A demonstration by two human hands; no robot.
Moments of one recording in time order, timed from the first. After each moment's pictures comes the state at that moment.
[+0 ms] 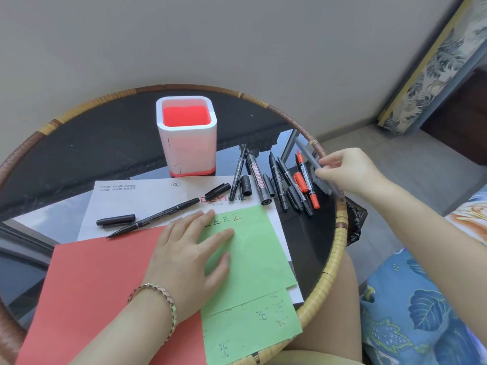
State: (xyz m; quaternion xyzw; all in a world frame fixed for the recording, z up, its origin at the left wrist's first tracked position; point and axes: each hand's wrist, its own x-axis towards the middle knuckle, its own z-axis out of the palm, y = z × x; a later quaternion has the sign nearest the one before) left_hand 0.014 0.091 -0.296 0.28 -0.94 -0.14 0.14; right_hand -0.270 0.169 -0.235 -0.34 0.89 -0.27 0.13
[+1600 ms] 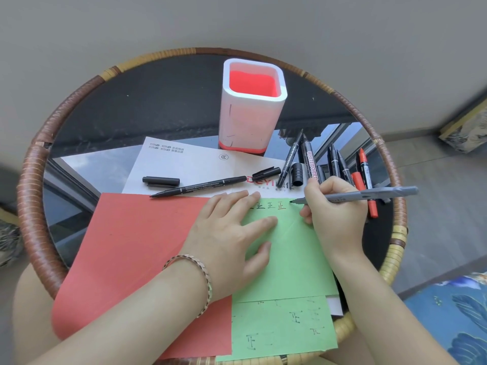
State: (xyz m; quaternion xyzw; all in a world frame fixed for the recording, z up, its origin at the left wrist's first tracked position) left_hand 0.013 0.092 -0.297 0.28 -0.93 -0.16 0.15; right_hand -0.142 0.142 -0.282 -0.30 0.75 -0.57 0.13
